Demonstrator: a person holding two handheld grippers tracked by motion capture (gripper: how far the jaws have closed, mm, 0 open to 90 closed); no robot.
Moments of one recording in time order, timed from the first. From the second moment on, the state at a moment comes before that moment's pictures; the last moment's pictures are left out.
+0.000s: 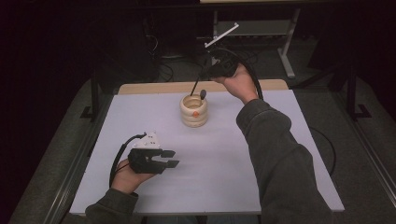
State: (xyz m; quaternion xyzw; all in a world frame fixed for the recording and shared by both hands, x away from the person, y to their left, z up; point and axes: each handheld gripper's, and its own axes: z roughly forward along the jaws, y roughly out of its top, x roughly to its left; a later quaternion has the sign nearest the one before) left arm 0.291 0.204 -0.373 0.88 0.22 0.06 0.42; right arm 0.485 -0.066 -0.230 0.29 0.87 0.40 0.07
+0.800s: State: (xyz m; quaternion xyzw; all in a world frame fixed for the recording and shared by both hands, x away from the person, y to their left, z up) left arm 0.292 0.209 -0.372 0.87 0.22 0.07 0.43; right arm 0.502 -0.047 -0.252 0.32 0.87 0.37 0.07
